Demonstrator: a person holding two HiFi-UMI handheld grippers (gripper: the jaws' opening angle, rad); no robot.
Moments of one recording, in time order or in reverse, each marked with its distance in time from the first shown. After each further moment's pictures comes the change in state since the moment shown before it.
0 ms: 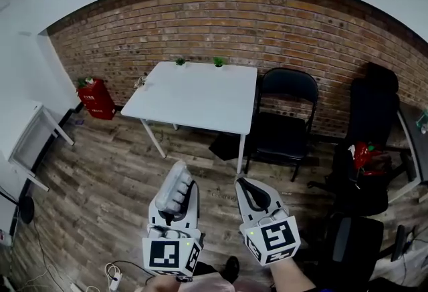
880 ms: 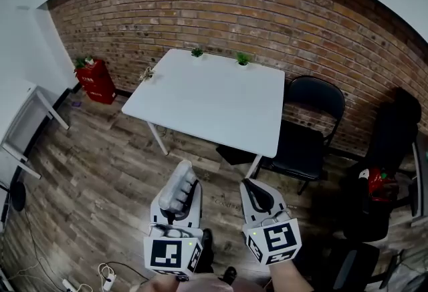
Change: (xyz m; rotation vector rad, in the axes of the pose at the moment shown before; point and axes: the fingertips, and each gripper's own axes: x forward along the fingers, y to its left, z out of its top) left arm 0.138 0.129 -0.055 -0.059 0.067 0.050; right arm 0.195 -0.026 -0.029 0.001 0.103 0.028
